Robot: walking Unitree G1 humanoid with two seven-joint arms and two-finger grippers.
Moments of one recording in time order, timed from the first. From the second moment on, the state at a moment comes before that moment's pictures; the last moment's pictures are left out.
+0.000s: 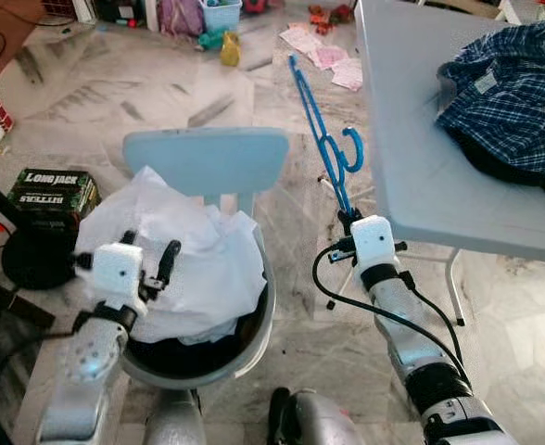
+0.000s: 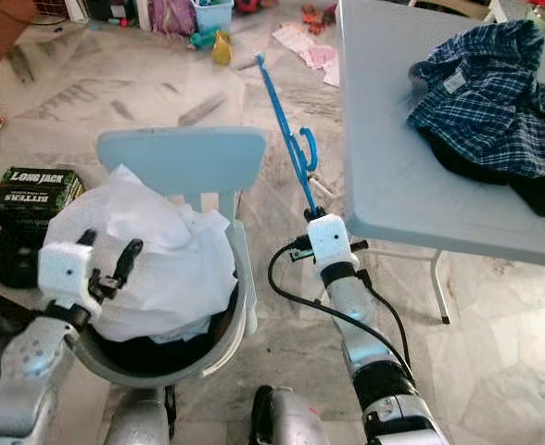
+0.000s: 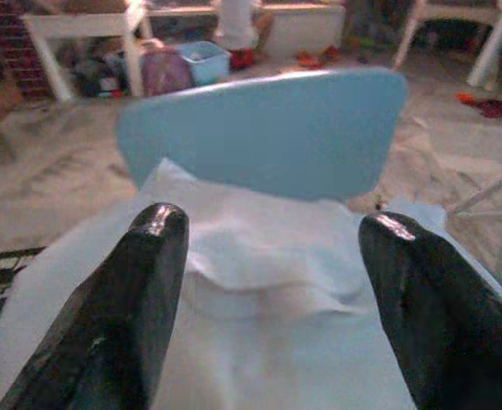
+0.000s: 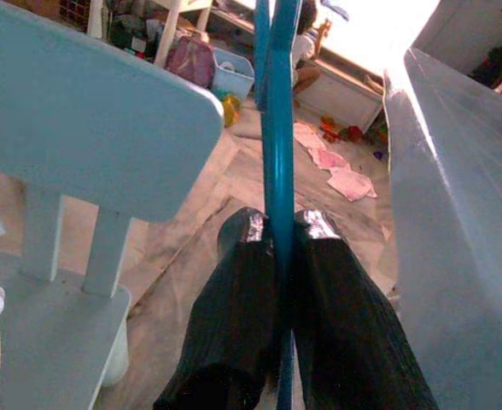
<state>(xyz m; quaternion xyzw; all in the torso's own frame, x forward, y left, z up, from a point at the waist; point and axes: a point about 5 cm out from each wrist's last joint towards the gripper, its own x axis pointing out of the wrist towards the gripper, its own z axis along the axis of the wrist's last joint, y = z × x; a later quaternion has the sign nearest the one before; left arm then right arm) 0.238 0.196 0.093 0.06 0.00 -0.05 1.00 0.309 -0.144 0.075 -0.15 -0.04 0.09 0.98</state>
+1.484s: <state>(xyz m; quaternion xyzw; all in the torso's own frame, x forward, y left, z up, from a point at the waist) 0.250 0.184 0.119 0.02 -0.05 -0.04 1.00 0.309 -0.151 0.089 -0.14 -0.08 0.09 0.98</state>
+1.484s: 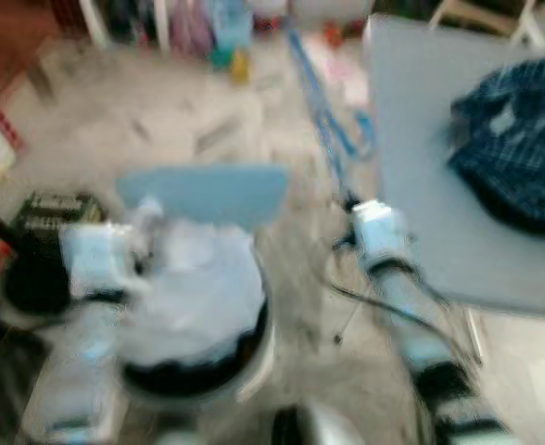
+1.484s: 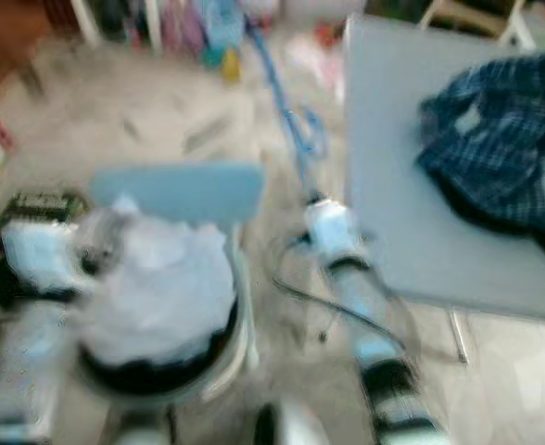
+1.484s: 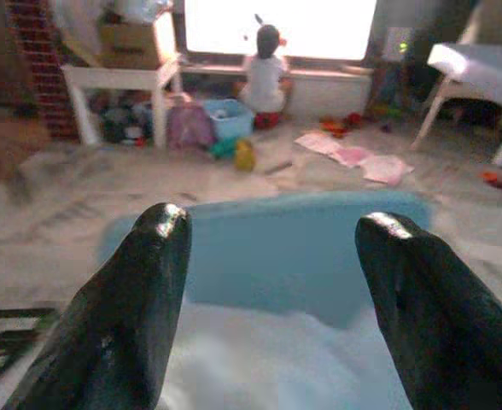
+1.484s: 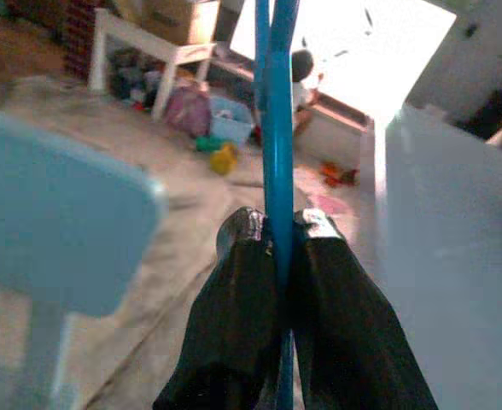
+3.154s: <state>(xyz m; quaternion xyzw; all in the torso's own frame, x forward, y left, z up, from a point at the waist) 0.294 0.237 0.105 0.05 0.03 0.07 1.00 0.283 -0.157 0.098 -0.16 -0.09 0.12 0.98</state>
